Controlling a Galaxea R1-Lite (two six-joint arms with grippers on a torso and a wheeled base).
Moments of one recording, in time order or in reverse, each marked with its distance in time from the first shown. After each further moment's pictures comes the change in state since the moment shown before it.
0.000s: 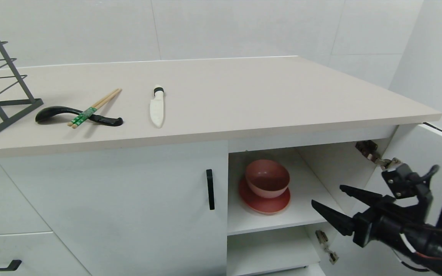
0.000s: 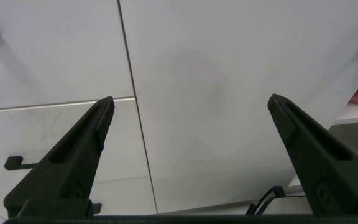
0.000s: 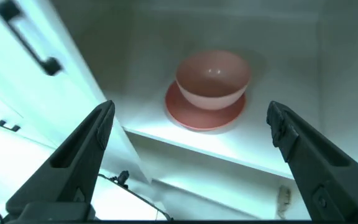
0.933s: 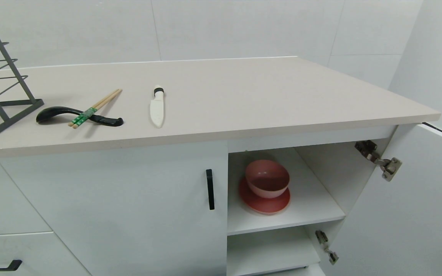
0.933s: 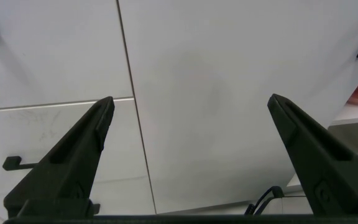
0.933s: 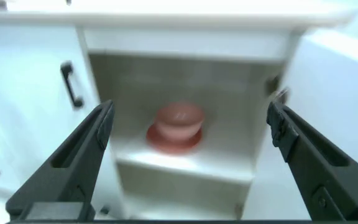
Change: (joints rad) left arm -0.001 0.000 0.000 0.000 -0.003 -0.005; right arm -0.391 -1.170 -0.053 0.950 0.287 -0.035
